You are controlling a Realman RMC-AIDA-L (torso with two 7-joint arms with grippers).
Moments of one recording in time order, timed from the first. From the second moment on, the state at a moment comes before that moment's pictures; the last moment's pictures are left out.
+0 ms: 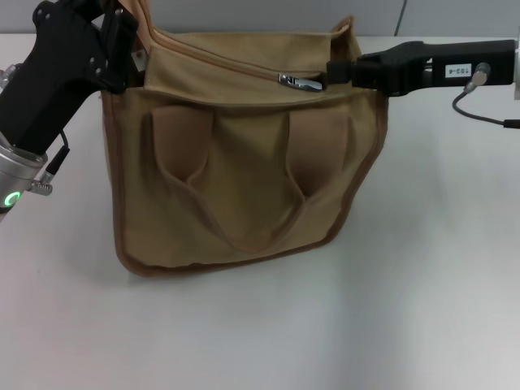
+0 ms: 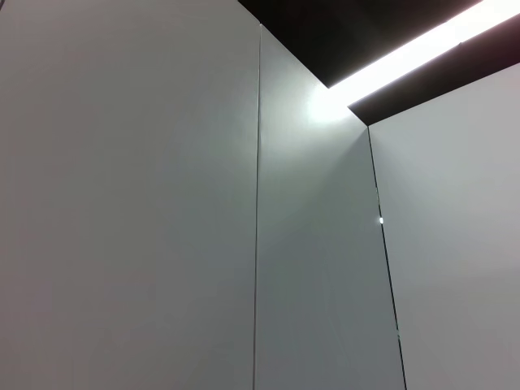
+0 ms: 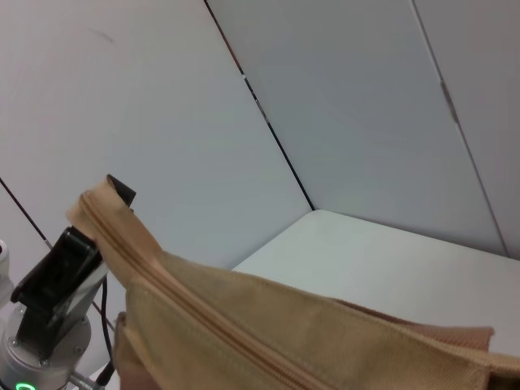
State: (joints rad) left arm -0.55 -2.08 0.55 0.10 1.29 1.87 -0.63; right arm 0.62 2.08 -0.94 -1.01 -1.87 -1.51 2.07
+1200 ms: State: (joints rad) left arm -0.55 -2.08 0.55 0.10 1.29 1.89 -0.63; right arm 0.76 2.08 -0.94 -0.92 -2.00 -1.56 2.09
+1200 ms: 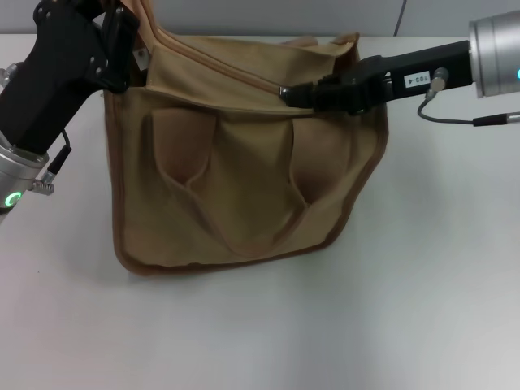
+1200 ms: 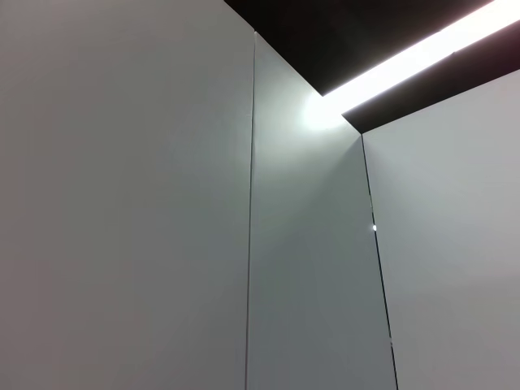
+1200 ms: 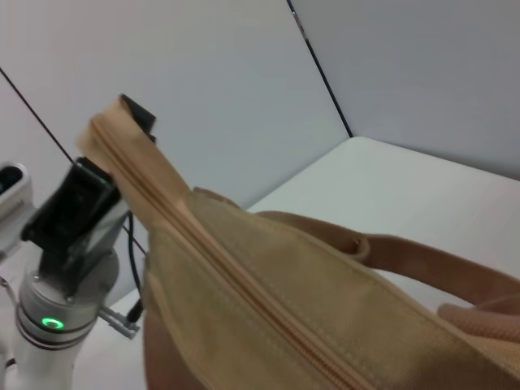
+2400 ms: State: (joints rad) left arm -0.53 -2.08 0.55 0.10 1.29 1.89 -0.63; right arm 0.78 2.02 -0.84 -0.90 -2.01 -1.59 2.18
